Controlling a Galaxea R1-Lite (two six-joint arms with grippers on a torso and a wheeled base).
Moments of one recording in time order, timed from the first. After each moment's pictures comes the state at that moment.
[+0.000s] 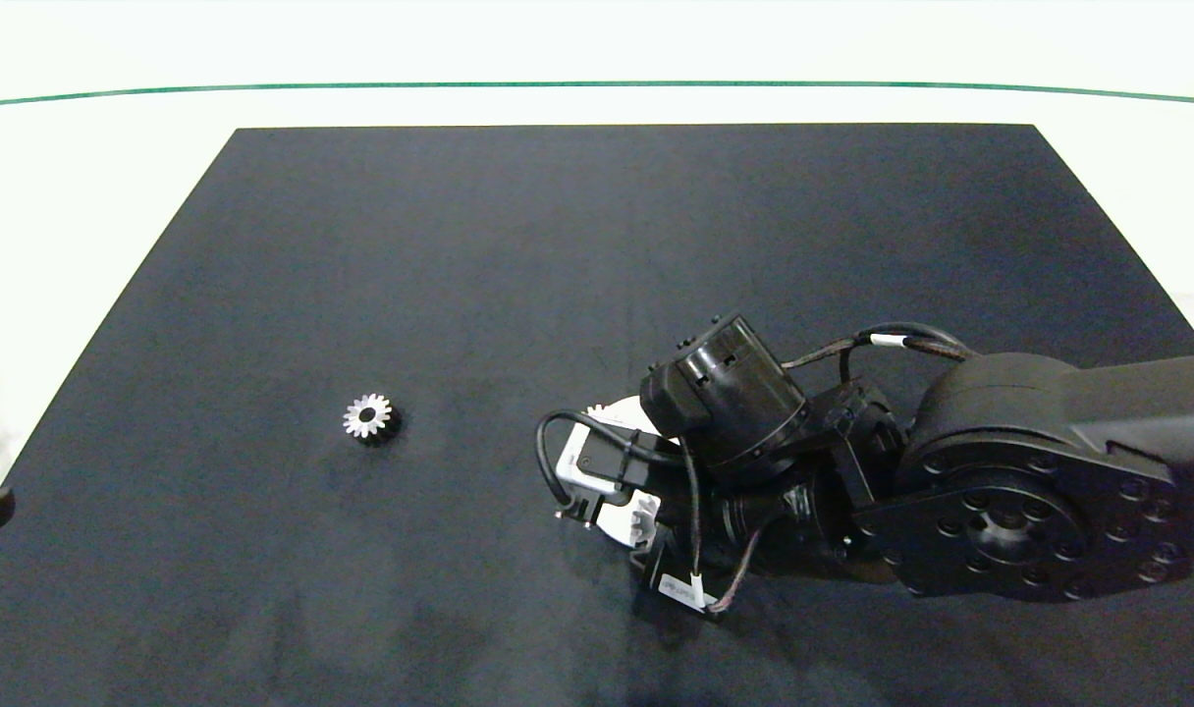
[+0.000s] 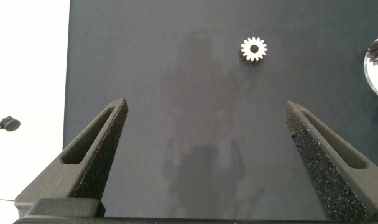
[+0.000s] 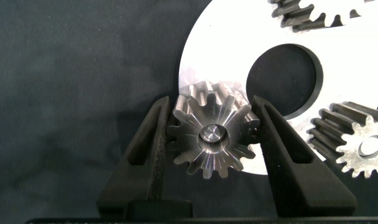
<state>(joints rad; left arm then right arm) -0.07 0.70 -0.84 0.39 0.08 0.07 0.90 1.90 -1.36 0.32 -0.24 -0.48</state>
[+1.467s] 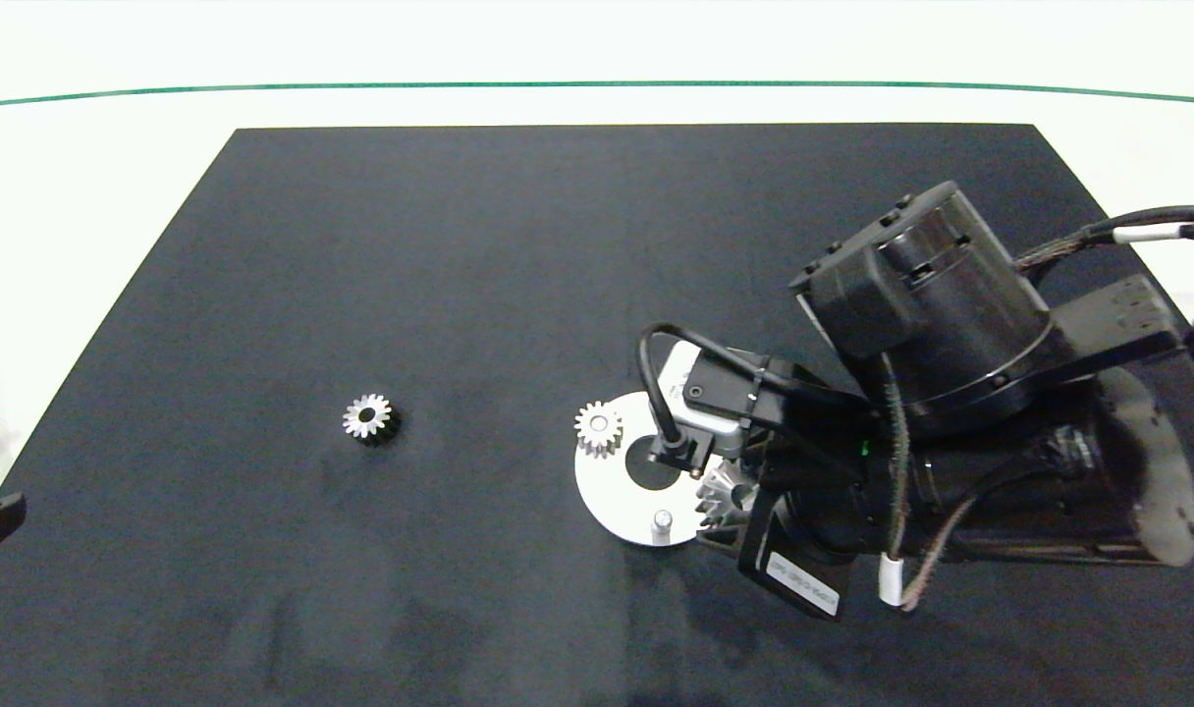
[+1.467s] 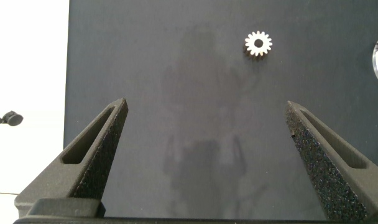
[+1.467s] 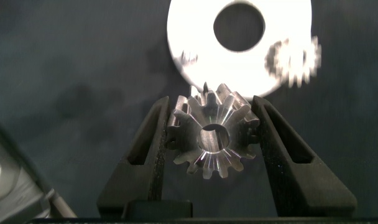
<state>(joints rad) -0.06 0.71 -0.83 0.39 0.09 0.07 0.90 1.67 -1.38 0.51 -0.23 -0.40</state>
